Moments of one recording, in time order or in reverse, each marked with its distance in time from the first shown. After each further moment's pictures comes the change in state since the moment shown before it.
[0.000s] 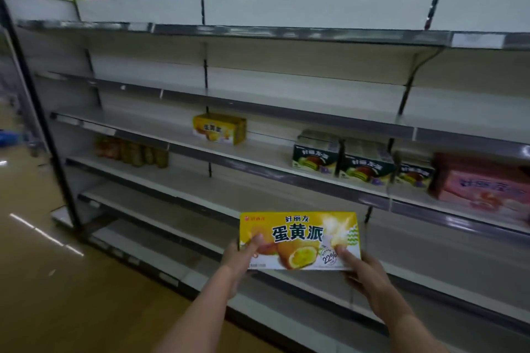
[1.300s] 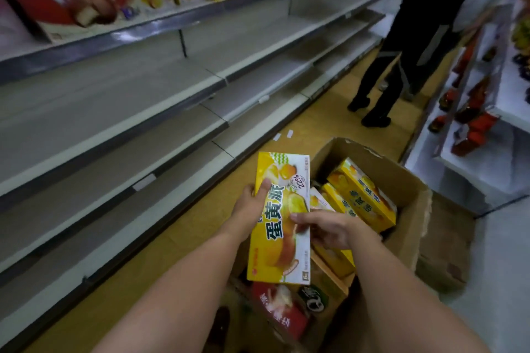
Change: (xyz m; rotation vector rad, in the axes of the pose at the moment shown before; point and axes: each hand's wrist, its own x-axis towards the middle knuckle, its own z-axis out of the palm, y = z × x) left_hand -0.298 -0.314 0.576 0.830 -1.120 -0.157; right_hand -0.377 0.183 -0.498 0.363 0.649 0.645
